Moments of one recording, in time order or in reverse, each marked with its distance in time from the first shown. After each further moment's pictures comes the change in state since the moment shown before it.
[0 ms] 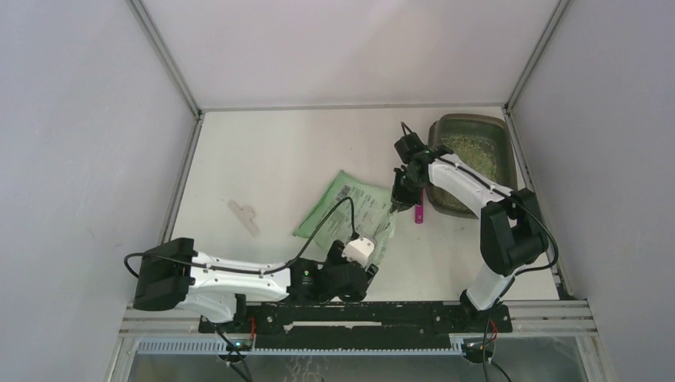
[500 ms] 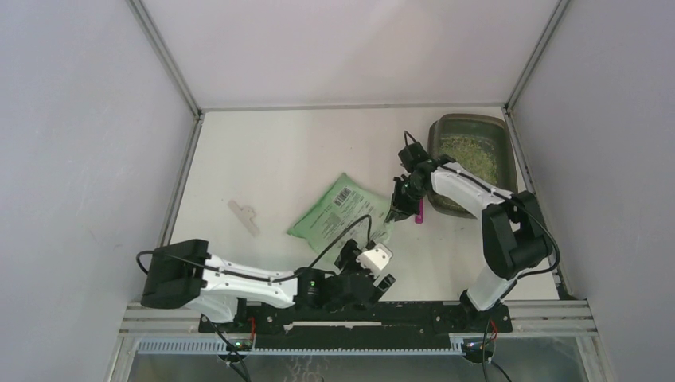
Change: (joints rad) left arm -0.072 0.034 -0.021 0.270 -0.149 0.227; right arm -0.005 -0.021 -0.107 0.075 -0.146 0.014
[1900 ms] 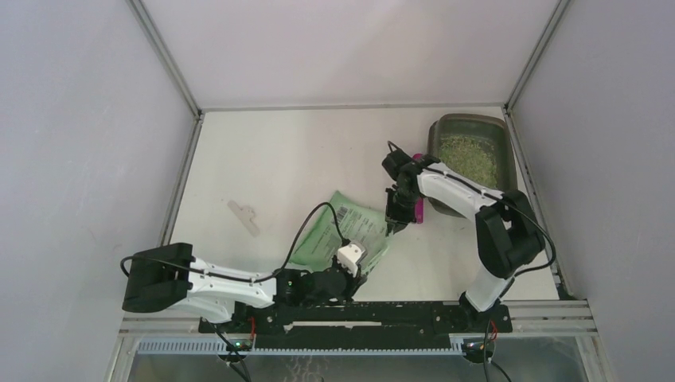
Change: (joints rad) left arm 0.065 -0.115 -0.249 0.257 0.249 -0.159; right arm 0.089 -0.010 0.021 -0.177 0.093 0.024
